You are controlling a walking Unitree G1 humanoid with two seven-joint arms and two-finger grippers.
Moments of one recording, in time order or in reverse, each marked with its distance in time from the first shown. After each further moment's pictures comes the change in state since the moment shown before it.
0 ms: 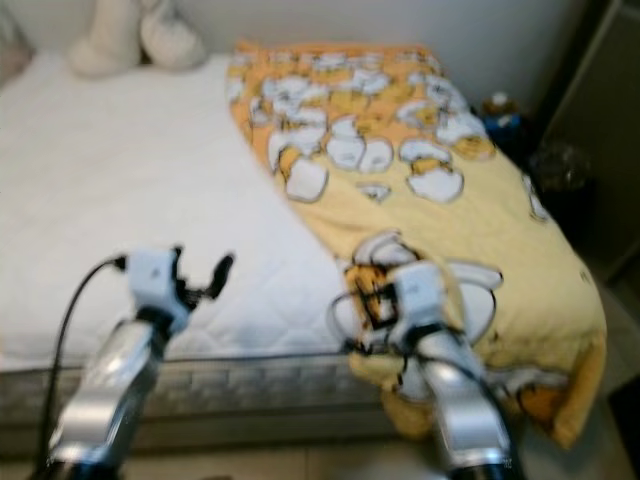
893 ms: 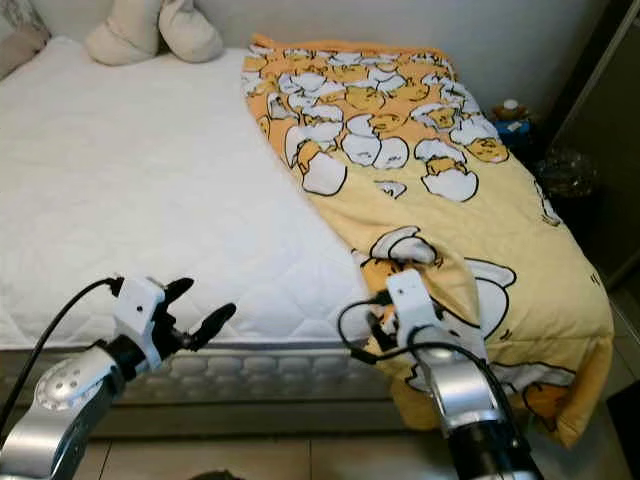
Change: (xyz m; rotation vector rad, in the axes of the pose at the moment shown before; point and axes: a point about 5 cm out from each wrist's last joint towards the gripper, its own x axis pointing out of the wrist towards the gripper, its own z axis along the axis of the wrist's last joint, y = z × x) left arm -0.029 0.010 -0.009 0.086 0.114 -0.353; right arm 0.011 -0.026 -0.039 -0.063 0.477 -0.103
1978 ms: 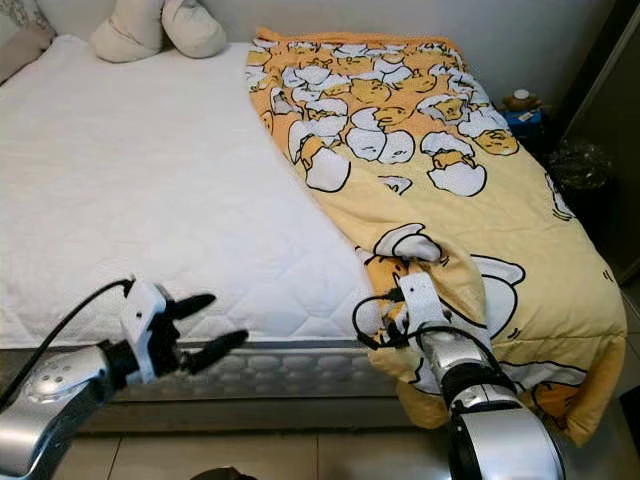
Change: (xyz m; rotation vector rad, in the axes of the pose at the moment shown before) left arm -0.009 -0.010 0.006 -0.064 0.060 -0.322; right arm 0.036 -0.021 -0.016 0.079 0.150 -0.030
